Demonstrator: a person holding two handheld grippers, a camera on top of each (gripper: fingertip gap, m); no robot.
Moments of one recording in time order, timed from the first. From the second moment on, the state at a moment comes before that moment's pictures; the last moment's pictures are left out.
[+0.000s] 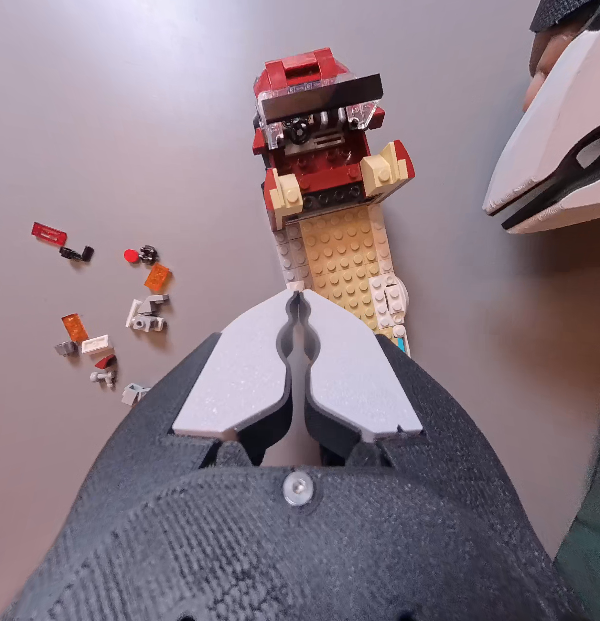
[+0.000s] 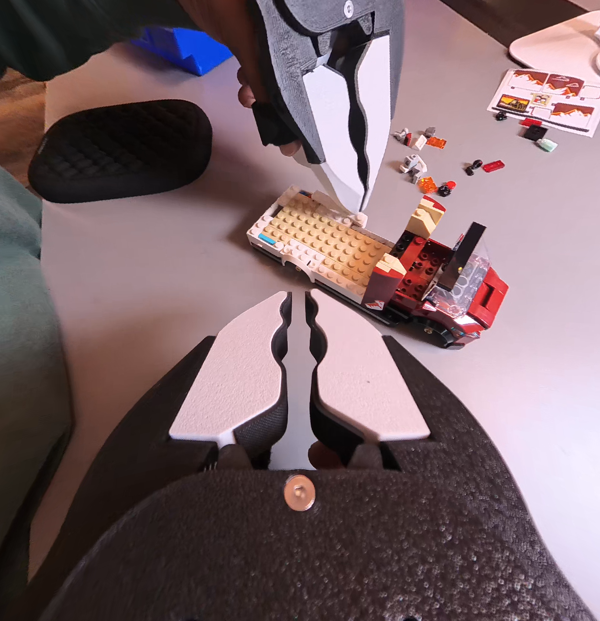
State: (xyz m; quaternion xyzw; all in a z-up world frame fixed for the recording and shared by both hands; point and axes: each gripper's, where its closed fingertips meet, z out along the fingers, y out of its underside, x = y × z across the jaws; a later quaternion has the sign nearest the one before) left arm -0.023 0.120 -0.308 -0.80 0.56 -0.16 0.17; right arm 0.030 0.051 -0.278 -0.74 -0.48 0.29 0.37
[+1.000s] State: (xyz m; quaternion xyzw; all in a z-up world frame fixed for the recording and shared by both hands) left arm -0.025 0.123 -0.313 -0.79 0.58 -0.15 0.12; right arm 0.028 0.048 -0.282 -0.74 -0.49 0.30 0.36
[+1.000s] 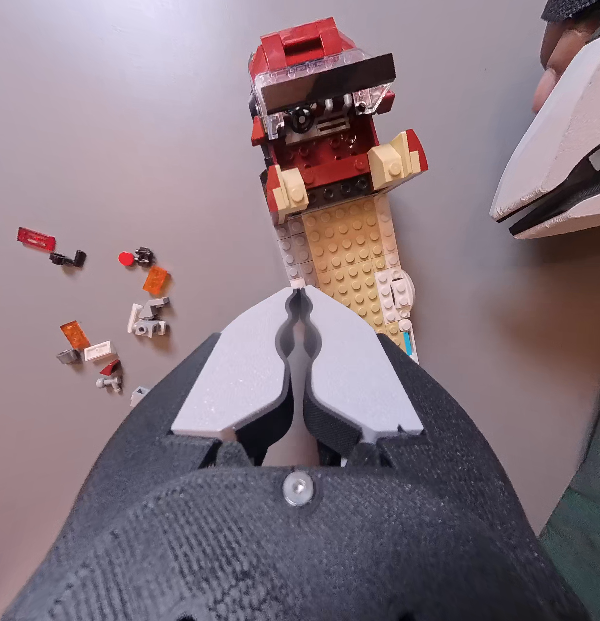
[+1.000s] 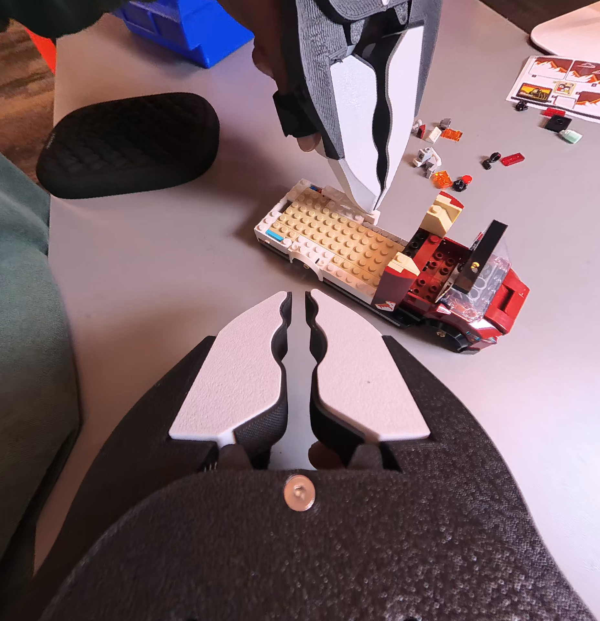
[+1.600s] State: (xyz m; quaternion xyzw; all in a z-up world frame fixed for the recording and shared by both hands) left arm -0.042 0.116 -0.289 -0.79 0.57 -0.16 0.17; right arm 0.028 0.048 -0.282 -0.74 -0.48 0.30 0.36
